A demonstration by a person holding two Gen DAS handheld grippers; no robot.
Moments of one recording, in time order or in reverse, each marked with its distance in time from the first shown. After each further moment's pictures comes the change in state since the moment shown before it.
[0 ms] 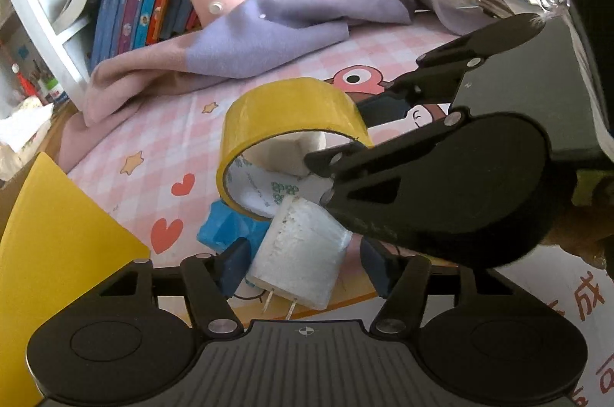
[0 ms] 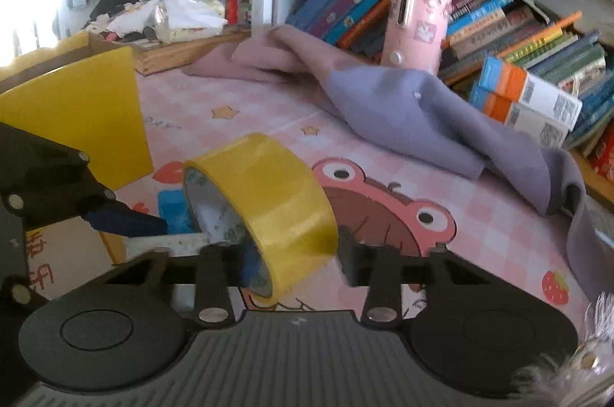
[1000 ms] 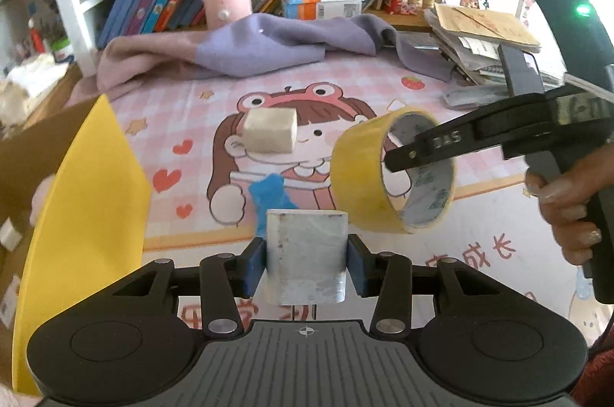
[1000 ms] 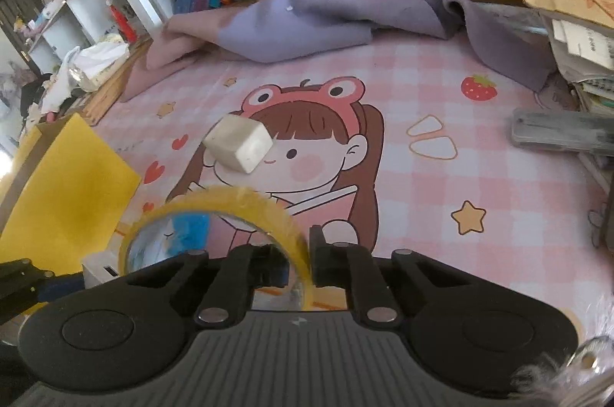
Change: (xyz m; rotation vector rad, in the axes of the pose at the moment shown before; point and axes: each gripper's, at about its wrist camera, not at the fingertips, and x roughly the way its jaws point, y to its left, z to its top) left arm -0.085 0.016 -0.037 -0.164 -0.037 -0.156; right arm -0.079 -0.033 -0.030 0.544 0.193 -0.039
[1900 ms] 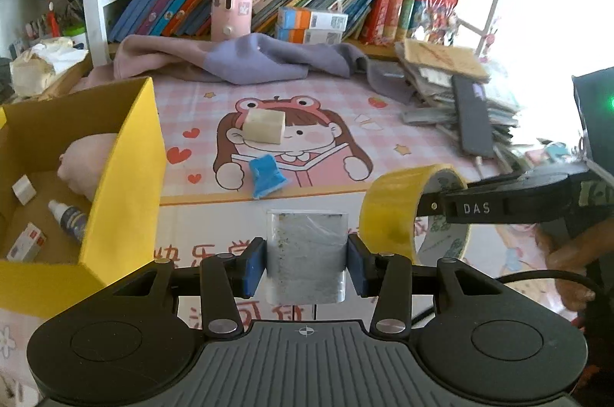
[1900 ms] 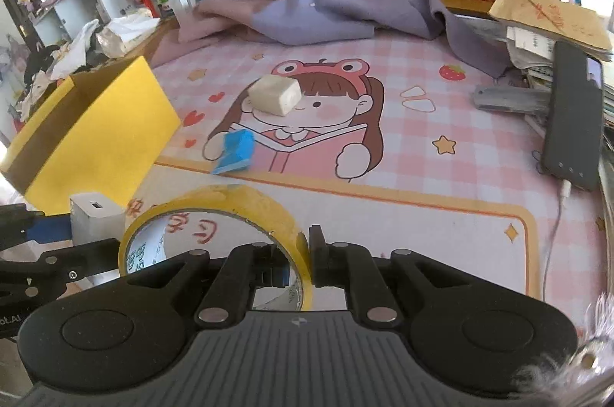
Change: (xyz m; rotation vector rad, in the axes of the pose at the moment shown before) left arm -0.088 0.026 -0.044 -0.068 -0.090 -0.138; right arm -0.082 0.057 -0.072 -0.060 -0.017 -0.091
